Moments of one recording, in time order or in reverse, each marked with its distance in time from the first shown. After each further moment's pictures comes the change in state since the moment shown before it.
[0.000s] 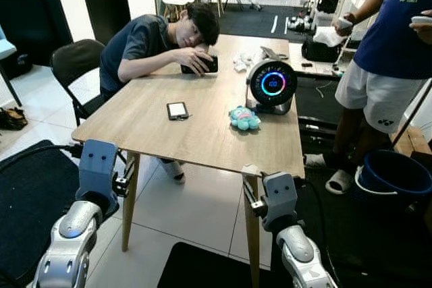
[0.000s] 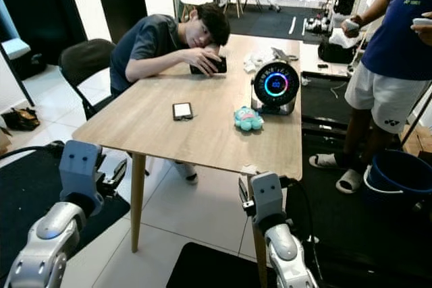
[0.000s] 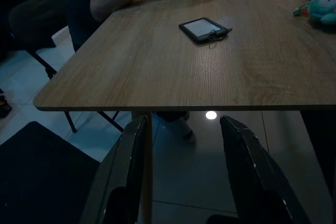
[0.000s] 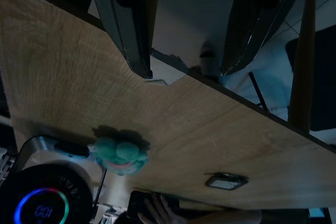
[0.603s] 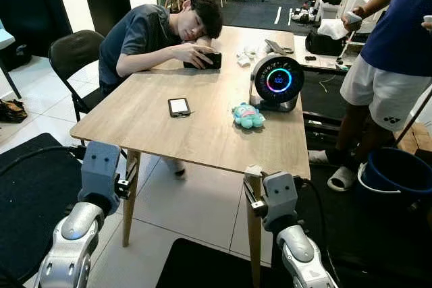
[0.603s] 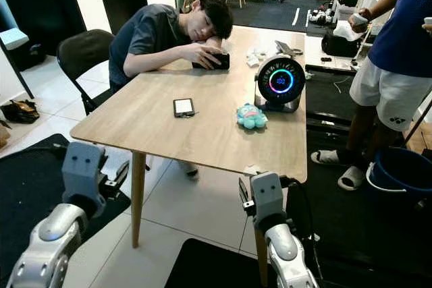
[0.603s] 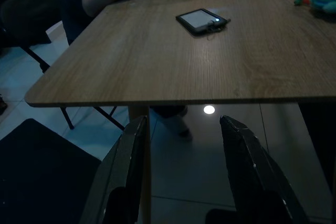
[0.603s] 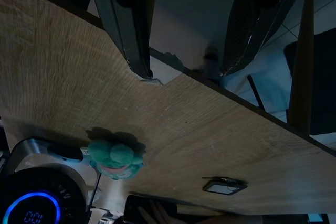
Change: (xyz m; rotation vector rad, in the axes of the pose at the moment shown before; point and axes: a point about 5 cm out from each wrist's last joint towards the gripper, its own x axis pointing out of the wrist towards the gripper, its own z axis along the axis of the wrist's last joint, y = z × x) left arm -0.003 -0.005 -0.005 0.013 0.008 -0.019; right arm -0.001 0.000 -0.001 -0.002 0.002 0.001
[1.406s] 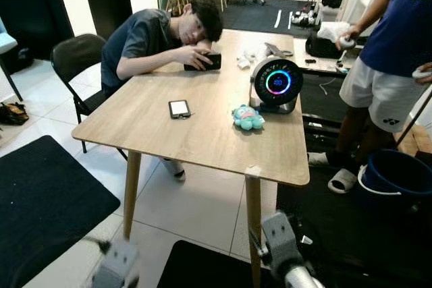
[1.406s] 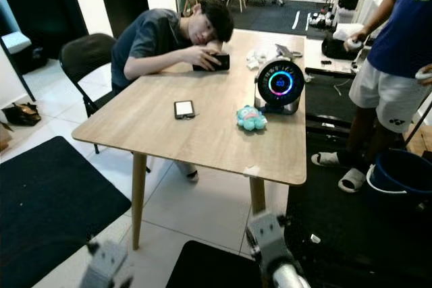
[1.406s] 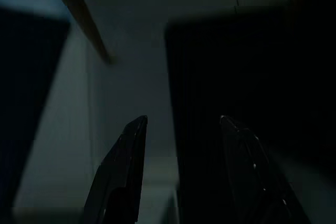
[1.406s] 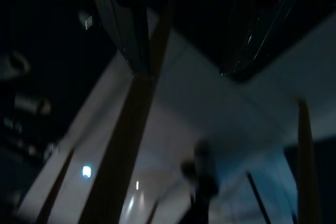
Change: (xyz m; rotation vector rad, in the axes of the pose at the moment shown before) left arm -0.107 -0.034 -0.172 0.109 0.686 -0.257; right arm -0.072 0.002 -0.090 -0.096 0.396 0.050
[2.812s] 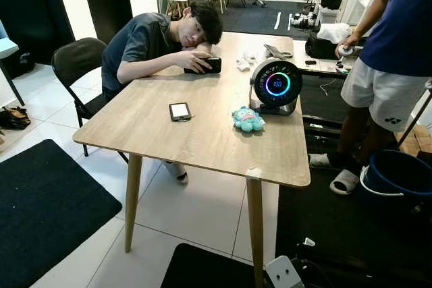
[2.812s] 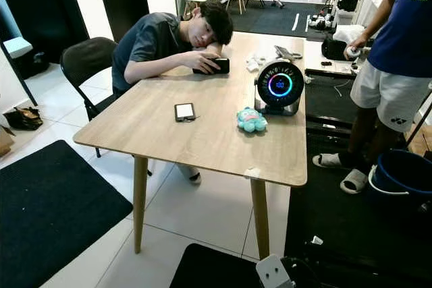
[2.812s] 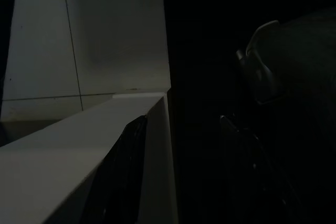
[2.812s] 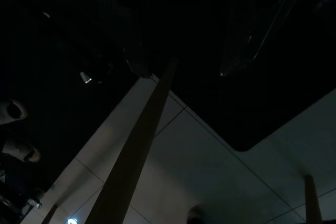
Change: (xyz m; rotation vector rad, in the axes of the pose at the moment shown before) left arm -0.031 -0.016 -0.102 -0.030 0.276 -0.027; right arm -0.028 0.010 -0.052 -0.080 0.193 0.034
